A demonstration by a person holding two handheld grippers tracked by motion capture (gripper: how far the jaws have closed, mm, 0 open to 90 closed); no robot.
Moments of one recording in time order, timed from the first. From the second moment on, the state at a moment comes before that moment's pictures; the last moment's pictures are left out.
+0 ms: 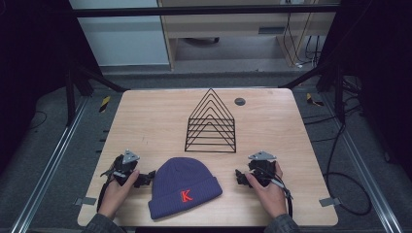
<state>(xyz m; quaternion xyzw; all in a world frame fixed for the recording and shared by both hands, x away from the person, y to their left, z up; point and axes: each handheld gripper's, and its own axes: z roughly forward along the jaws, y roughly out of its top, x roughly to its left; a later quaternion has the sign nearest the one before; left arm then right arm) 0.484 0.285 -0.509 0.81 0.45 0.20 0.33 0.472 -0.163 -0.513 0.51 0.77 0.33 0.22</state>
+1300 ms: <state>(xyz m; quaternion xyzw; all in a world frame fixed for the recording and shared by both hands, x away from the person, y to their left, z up) 0.474 0.273 -0.453 0.80 0.45 0.15 0.36 0.448 -0.139 -0.482 0.40 0.82 0.37 0.19</state>
